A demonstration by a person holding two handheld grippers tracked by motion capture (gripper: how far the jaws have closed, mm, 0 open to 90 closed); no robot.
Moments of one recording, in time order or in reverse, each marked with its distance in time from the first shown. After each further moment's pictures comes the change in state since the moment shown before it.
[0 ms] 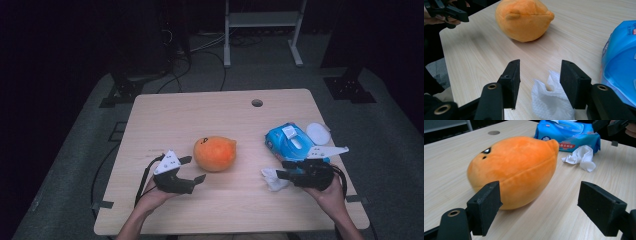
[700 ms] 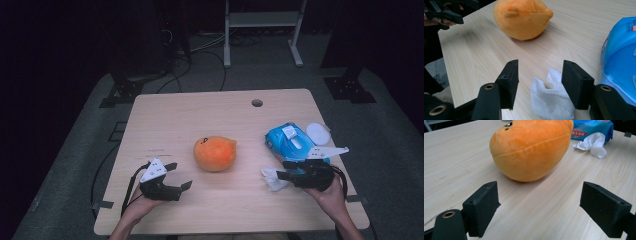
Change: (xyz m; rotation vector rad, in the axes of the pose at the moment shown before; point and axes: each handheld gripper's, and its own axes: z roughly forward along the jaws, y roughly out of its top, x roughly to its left) left arm 0.007 -0.028 -0.027 0.041 0.062 -0.034; right arm -0.001 -0.002 0.000 0.007 -0.004 0.009
